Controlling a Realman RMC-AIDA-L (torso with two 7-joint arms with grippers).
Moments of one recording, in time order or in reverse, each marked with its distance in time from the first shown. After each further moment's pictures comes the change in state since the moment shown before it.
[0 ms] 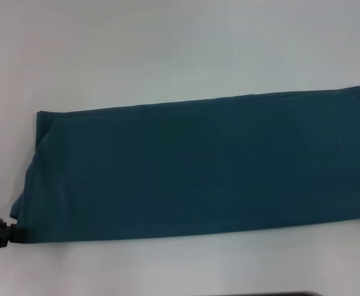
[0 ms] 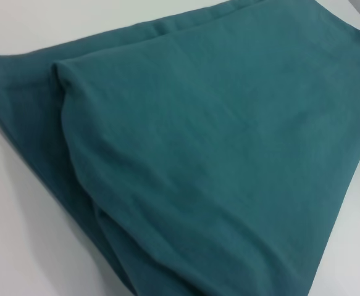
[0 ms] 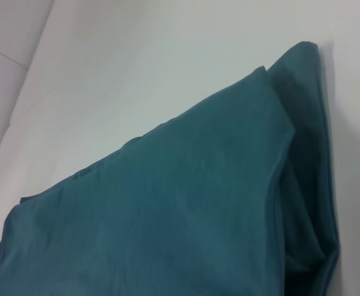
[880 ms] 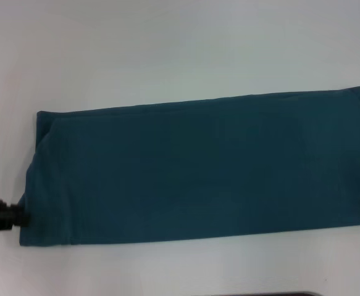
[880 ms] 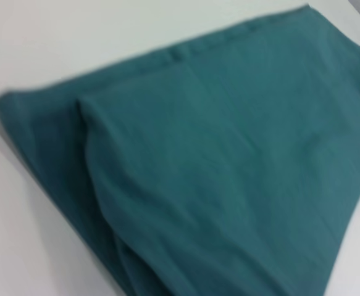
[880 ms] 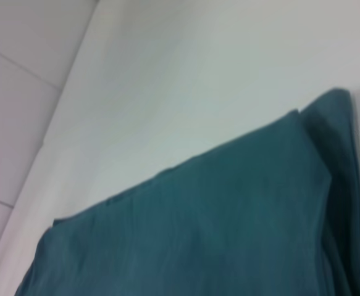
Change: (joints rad) left arm -0.034 0.003 -0.013 -0.019 -0.003 -0.006 -0.051; right arm 0.030 -0.027 0.076 0.000 0.011 -0.076 -0.005
